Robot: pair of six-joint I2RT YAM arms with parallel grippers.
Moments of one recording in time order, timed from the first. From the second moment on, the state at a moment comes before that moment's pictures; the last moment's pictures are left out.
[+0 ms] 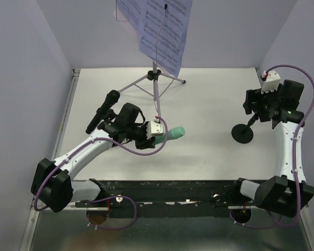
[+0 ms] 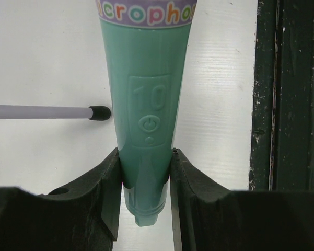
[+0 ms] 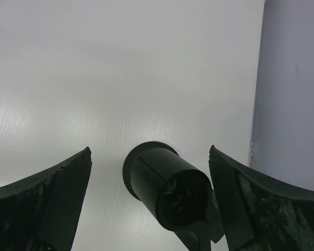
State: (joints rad) left arm -0.59 1.23 0.89 -0.52 0.69 0.68; right arm -0.32 1.20 1.17 -0.59 -0.36 -0.39
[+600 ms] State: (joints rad) left arm -0.93 1.85 1.45 -0.22 0.52 -0.11; right arm -0.32 0.90 1.34 -0.60 -0.08 -0.24
